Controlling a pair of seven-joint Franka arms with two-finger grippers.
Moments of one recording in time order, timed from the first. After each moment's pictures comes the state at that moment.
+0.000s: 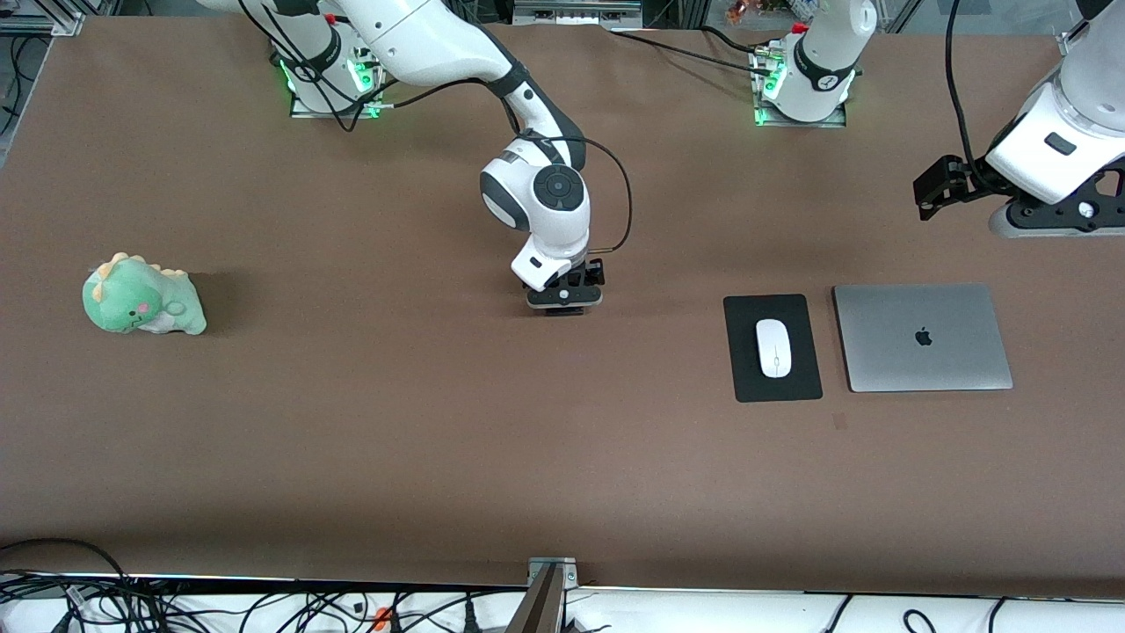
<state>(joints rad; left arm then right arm) 0.13 0.06 -0.30 -1.48 0.13 1.45 -0.15 0.86 0.81 -0.03 -1.55 -0.07 2.41 0.81</state>
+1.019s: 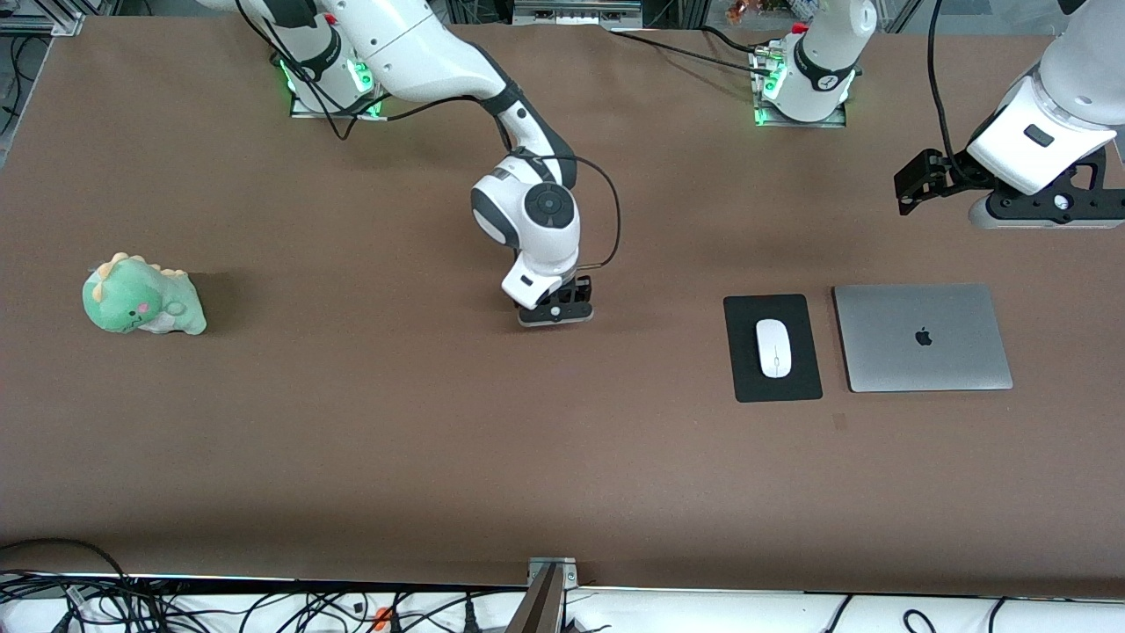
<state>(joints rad) 0.13 0.02 -0.30 -1.55 0.07 1.50 -0.15 0.80 0.83 -0.05 -1.49 -0.08 2.33 0.68</state>
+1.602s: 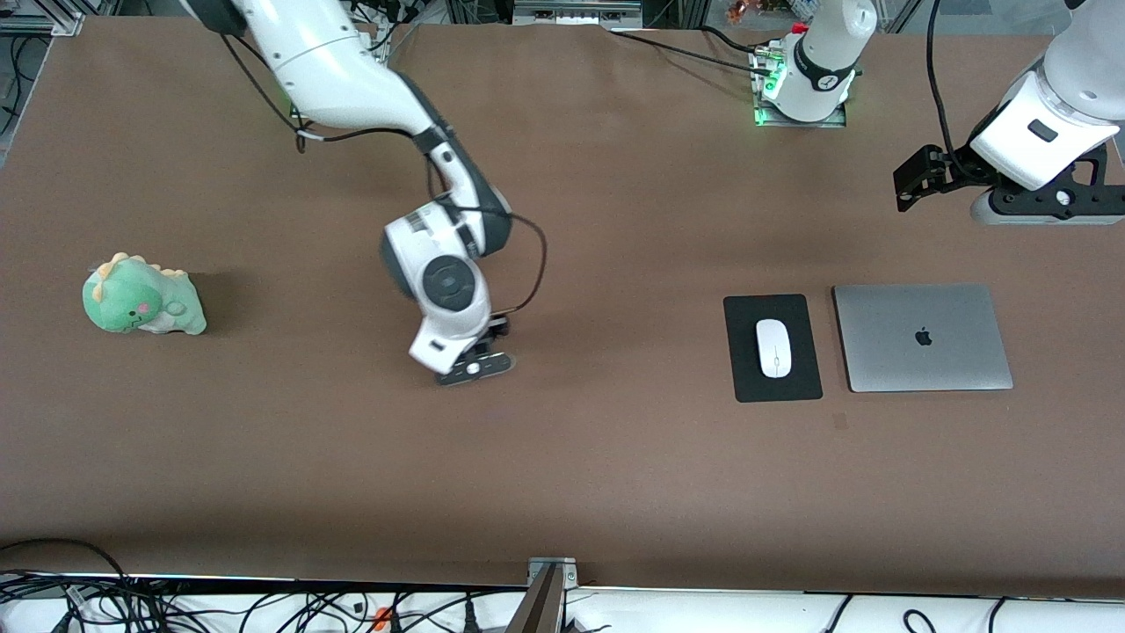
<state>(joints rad) -0.10 0.00 -0.06 -1.56 0.04 1.50 -0.15 0.55 0.77 -0.06 -1.45 -0.03 2.10 0.25</state>
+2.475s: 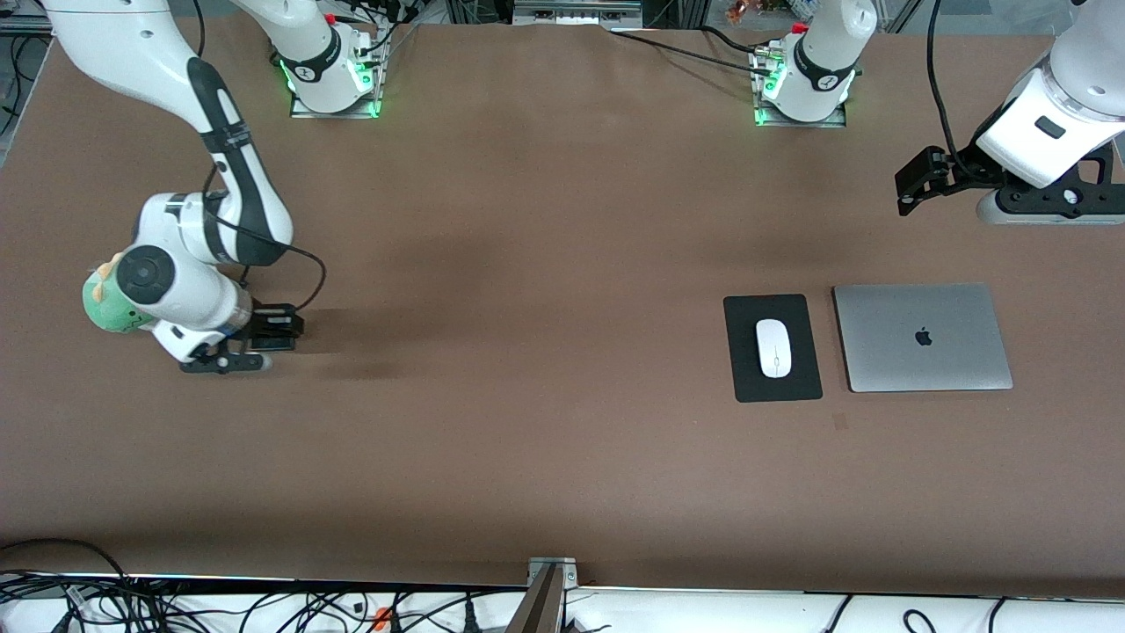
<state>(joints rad) -0.12 0.00 -0.04 -1.56 0.03 1.54 -0.15 0.15 0.44 -0.18 -2.04 -0.03 2.44 -0.04</state>
